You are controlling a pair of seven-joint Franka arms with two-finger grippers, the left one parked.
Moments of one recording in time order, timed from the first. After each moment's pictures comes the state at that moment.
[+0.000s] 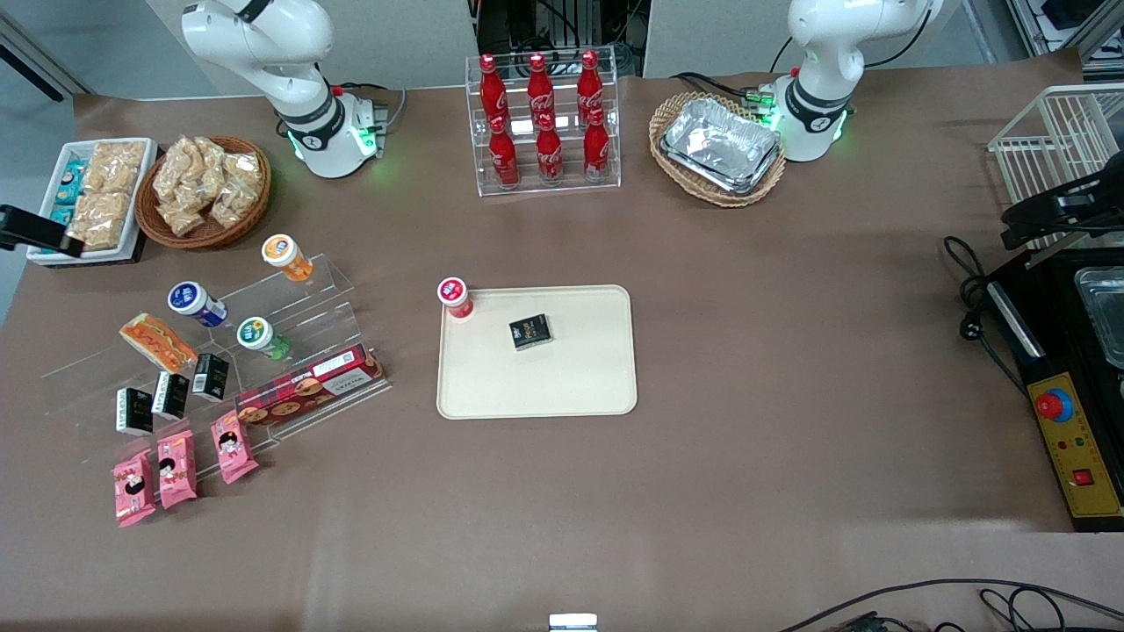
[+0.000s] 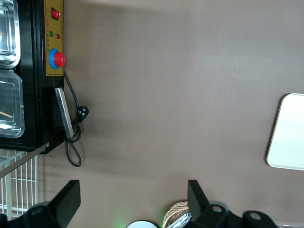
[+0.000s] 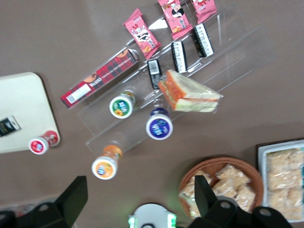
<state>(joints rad) -0.05 0.01 -0.21 -1.50 0.05 1.36 -0.09</state>
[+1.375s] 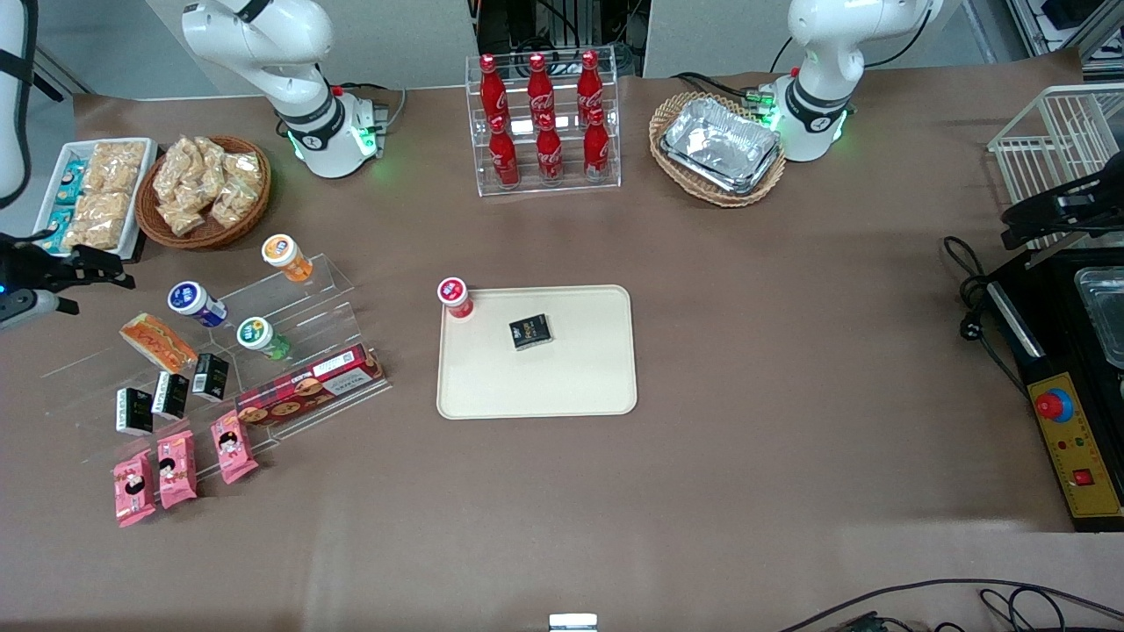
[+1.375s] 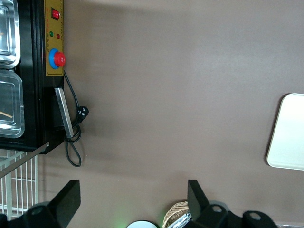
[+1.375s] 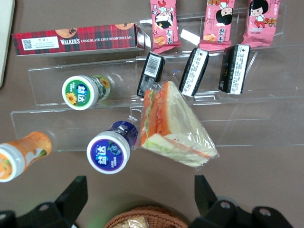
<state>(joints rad) -0.06 0.00 -0.29 -1.93 0.05 1.78 -0.73</state>
